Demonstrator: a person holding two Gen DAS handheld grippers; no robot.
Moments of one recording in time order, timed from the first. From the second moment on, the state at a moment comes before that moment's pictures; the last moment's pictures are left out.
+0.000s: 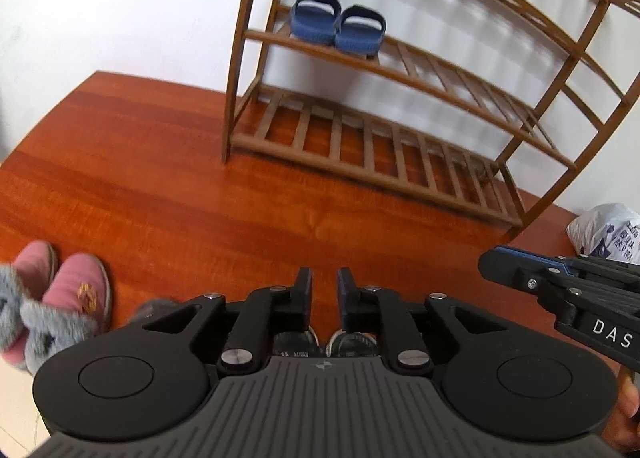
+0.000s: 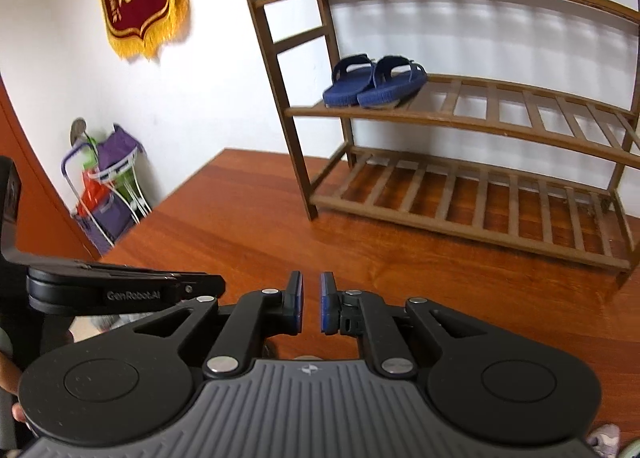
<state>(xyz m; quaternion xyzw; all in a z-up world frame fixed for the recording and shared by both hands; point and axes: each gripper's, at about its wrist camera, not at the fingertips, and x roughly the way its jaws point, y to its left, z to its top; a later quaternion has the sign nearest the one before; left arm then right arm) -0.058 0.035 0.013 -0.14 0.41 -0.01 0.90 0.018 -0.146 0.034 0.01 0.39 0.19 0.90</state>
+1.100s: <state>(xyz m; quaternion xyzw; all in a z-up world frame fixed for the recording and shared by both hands) -0.094 0.008 -0.117 -0.07 0.50 -0.01 0.86 -0.039 -0.177 -0.098 -0.06 0.47 0.15 0.86</state>
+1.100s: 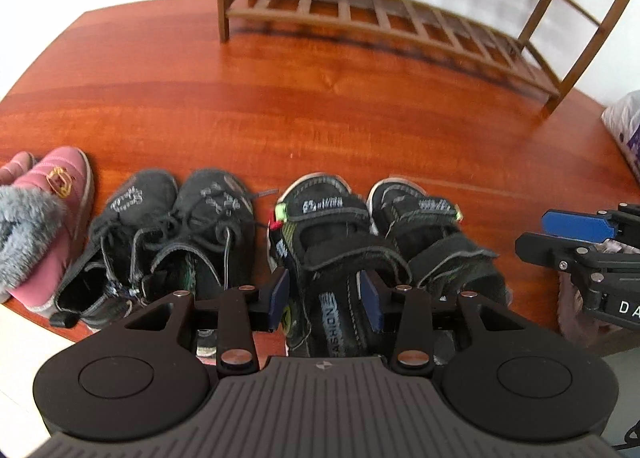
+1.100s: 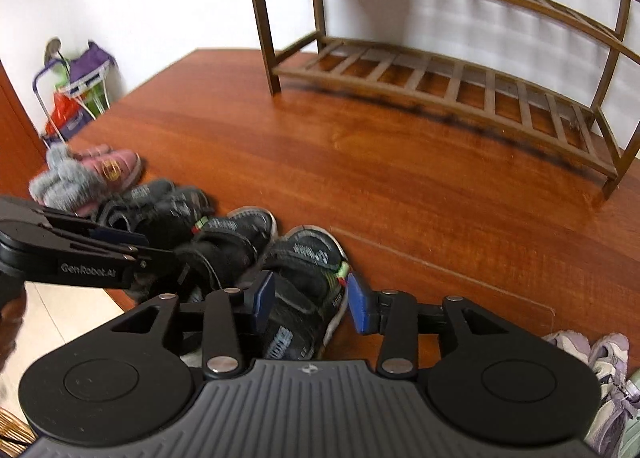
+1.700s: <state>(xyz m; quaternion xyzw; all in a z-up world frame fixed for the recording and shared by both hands) -0.076 0.013 -0.147 -0.06 0.52 0.00 0.85 -0.041 -0.175 -0.138 -0.08 0.51 0.16 0.84</state>
